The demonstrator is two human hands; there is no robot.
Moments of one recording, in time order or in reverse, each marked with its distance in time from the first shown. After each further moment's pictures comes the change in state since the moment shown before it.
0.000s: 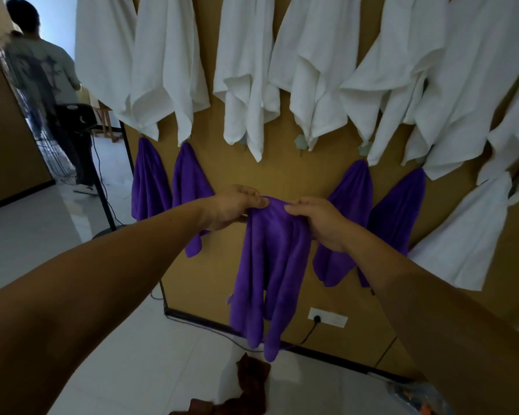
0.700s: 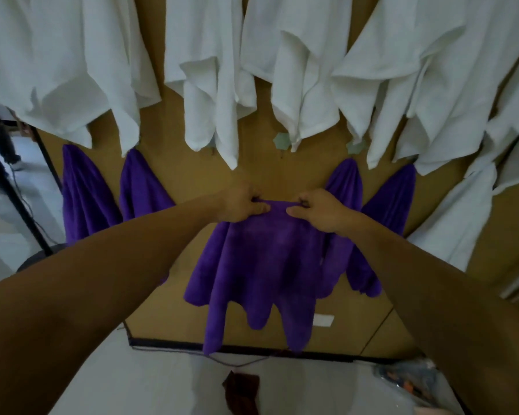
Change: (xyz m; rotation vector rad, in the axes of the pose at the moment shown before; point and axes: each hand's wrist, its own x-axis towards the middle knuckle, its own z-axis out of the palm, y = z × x) left_hand 0.155 -0.012 -0.042 0.811 -0.060 0.282; right_hand 0.115 0.017 -0.054 -0.607 0.196 -0.024
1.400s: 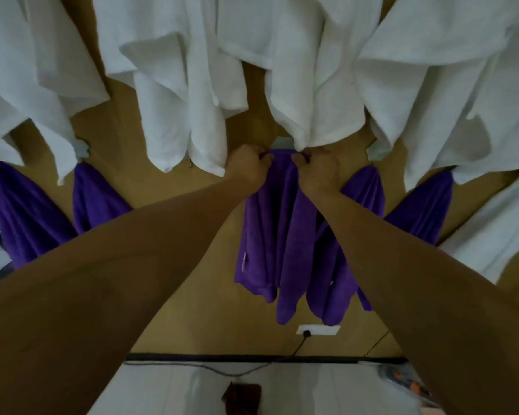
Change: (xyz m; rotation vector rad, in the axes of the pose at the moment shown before) left_hand 0.171 -0.032 -0.009 -0.127 0.501 -0.080; right_hand 0.175 0.024 -0.018 -0.013 0.647 0.072
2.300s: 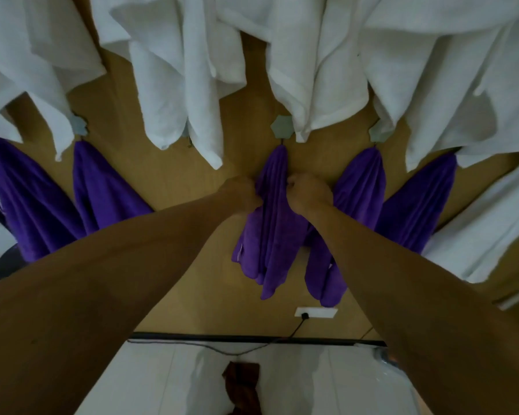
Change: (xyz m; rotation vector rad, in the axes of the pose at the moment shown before) left_hand -0.047 -0.047 0.025 0.345 -0.518 -0.071; right_hand -0.053 0.026 0.013 -0.412 -0.364 0.011
